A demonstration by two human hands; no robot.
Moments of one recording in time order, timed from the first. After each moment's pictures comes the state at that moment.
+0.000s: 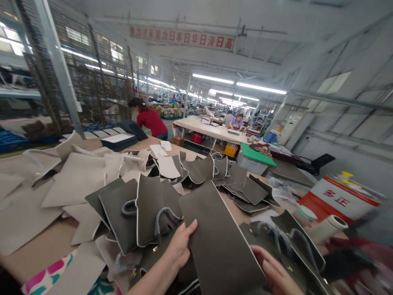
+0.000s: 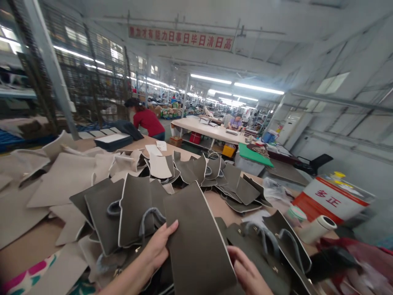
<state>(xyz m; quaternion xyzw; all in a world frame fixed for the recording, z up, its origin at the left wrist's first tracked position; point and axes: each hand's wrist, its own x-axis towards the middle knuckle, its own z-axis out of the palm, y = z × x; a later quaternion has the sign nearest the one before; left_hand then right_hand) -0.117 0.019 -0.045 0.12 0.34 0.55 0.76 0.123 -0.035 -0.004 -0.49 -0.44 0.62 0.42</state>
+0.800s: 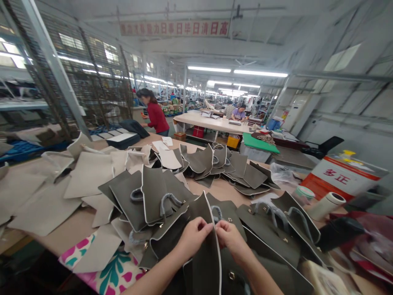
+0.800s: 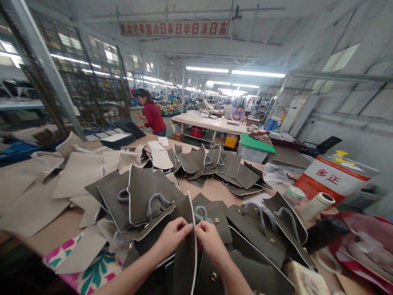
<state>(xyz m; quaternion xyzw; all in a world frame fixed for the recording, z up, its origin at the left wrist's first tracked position) -0.090 -0.034 -0.051 0.58 0.55 0.39 0.45 0.055 -0.032 -0.035 -0.52 -0.49 0.60 0.36</state>
